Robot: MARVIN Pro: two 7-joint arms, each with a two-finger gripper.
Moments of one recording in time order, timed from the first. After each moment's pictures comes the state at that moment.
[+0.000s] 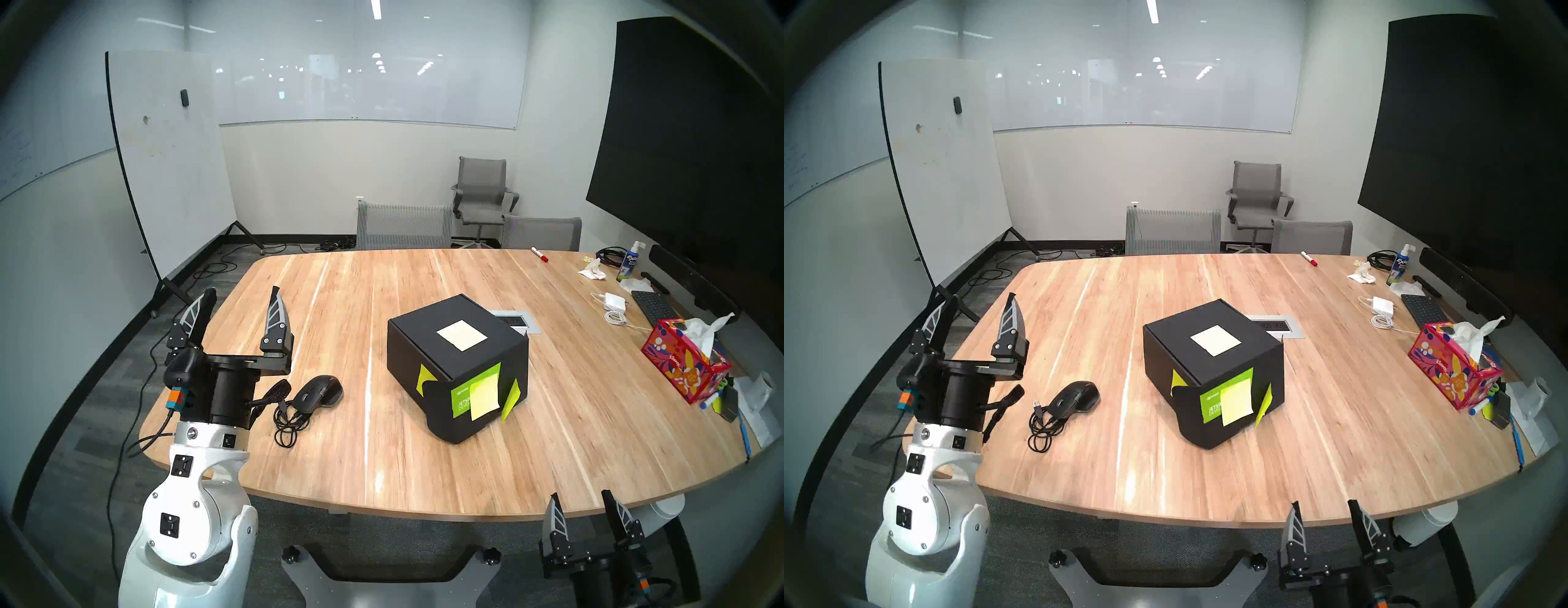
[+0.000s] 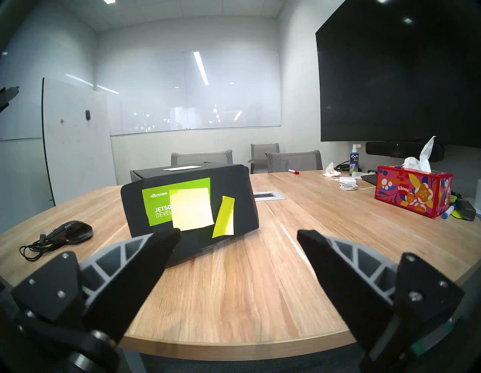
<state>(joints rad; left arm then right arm) 2.13 -1.46 -1.57 -2.33 -0.08 -0.32 0.08 -2.83 -1.48 1.63 -2.22 0.15 -0.64 -0.02</state>
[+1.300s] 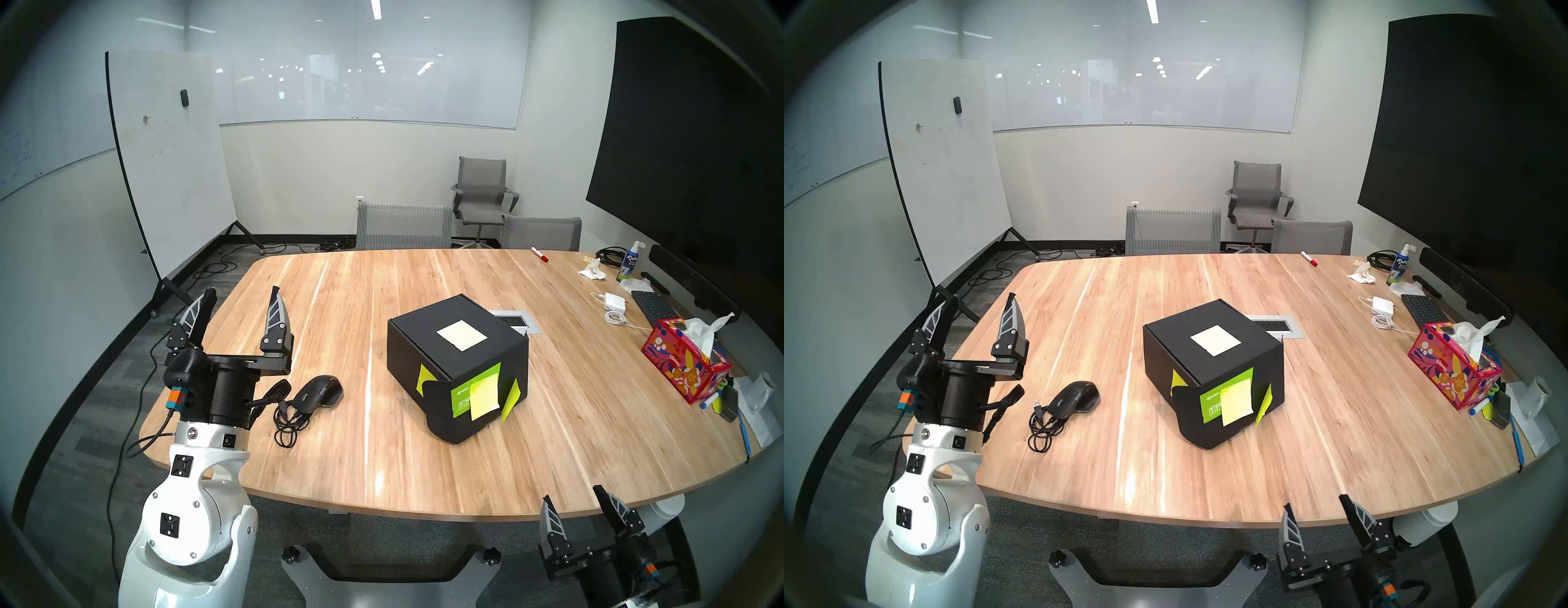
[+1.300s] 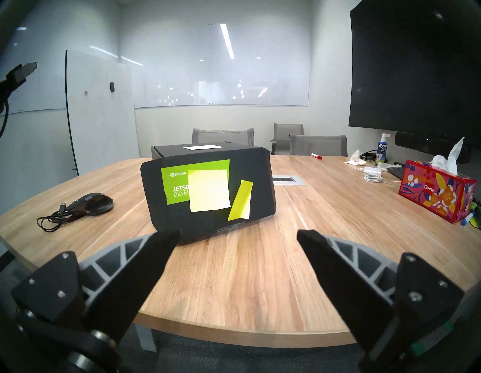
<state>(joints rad) 2.13 -1.46 -1.57 -2.33 -0.08 -0.32 0.08 -2.88 -1.41 1.72 -2.31 0.19 -0.45 0.07</state>
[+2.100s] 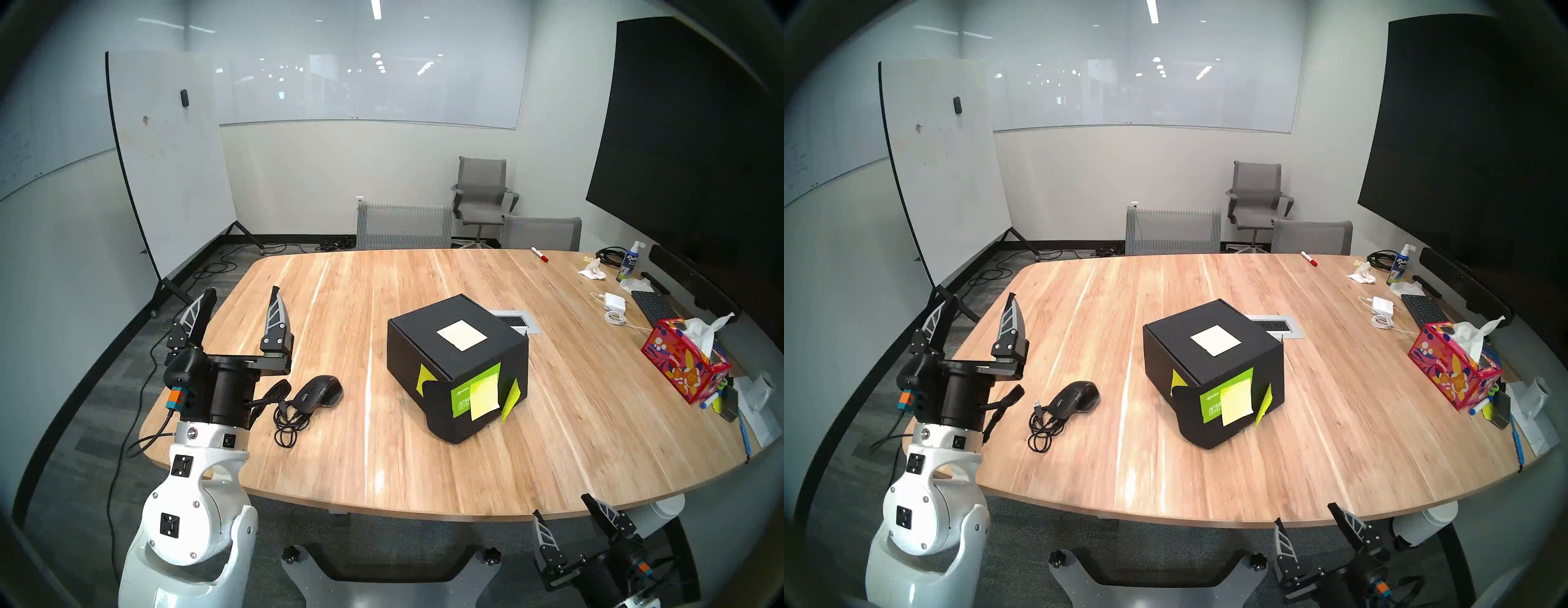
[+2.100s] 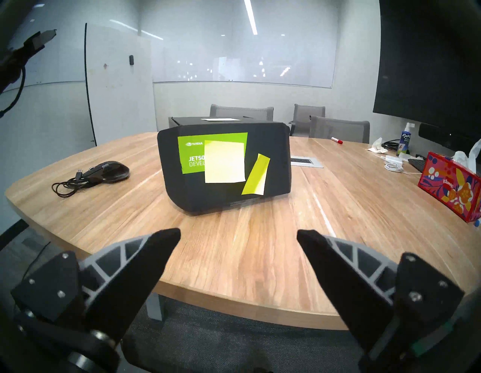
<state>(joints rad) 2.13 -1.46 -1.57 -2.33 -0.08 -0.32 0.08 -2.88 -1.43 1.76 -2.31 0.15 -0.36 0.19</state>
